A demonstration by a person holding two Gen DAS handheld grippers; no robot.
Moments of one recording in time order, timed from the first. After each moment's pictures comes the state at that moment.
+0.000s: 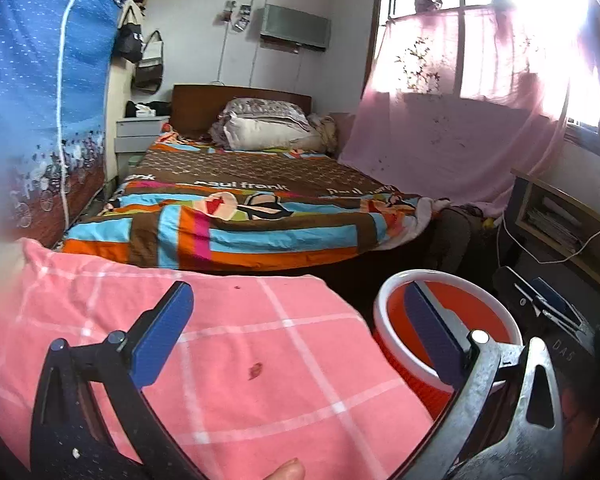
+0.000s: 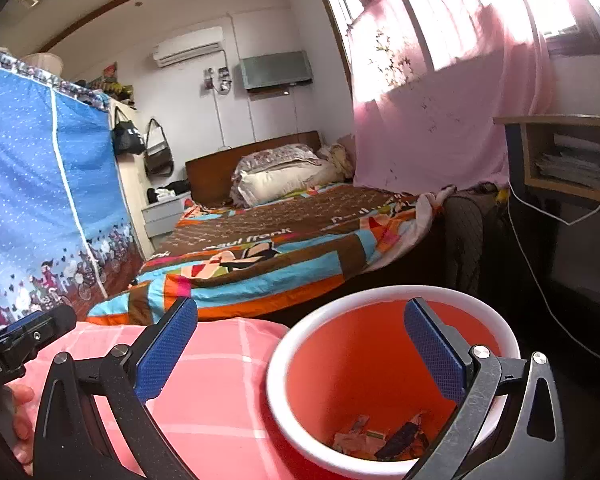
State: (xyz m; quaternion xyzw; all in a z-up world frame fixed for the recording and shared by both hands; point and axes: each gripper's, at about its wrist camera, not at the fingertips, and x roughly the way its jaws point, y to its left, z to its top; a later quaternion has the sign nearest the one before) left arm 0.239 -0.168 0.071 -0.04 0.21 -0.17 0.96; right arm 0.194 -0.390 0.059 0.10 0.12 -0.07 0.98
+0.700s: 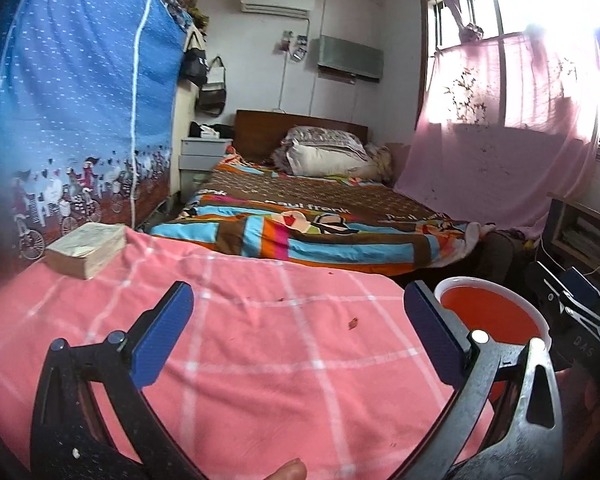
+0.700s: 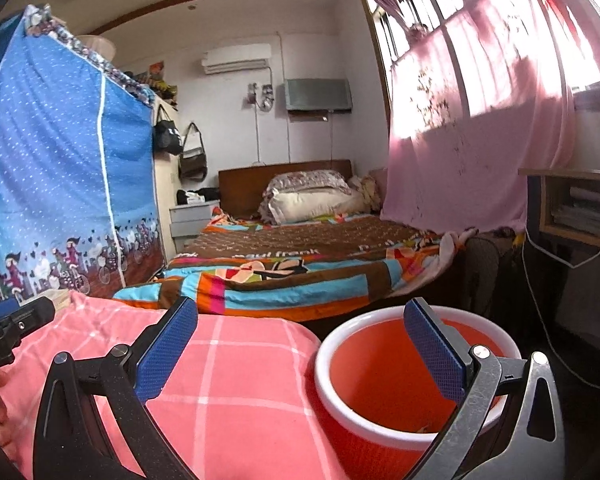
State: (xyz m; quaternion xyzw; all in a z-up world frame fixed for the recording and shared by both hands) left arm 0.163 -0.091 0.061 -0.05 0.16 -0.07 0.98; right arm 0.145 -0.327 0.062 0.03 0.07 -0.04 1.00
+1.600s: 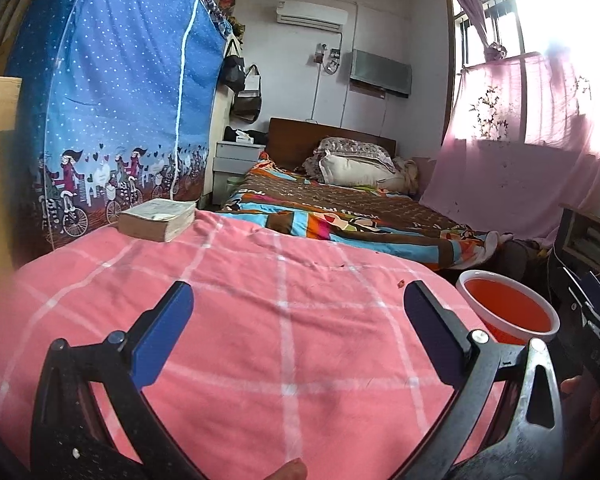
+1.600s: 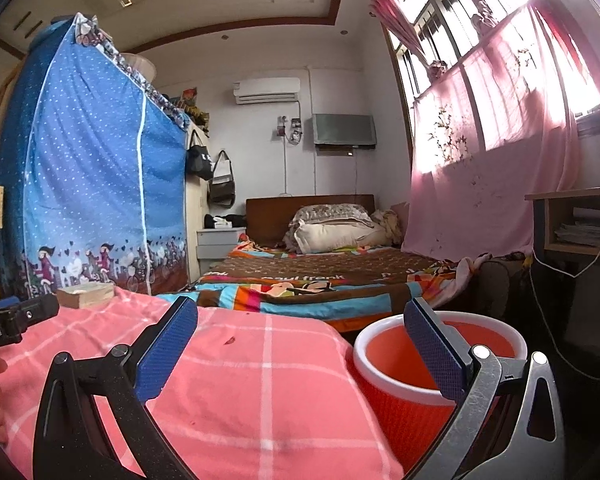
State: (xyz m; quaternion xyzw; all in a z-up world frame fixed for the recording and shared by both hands) left arm 0.090 -0.030 0.032 -0.07 0.14 -0.02 0.99; right arm 0.078 -0.286 0.035 0.01 0.01 0.00 1.00
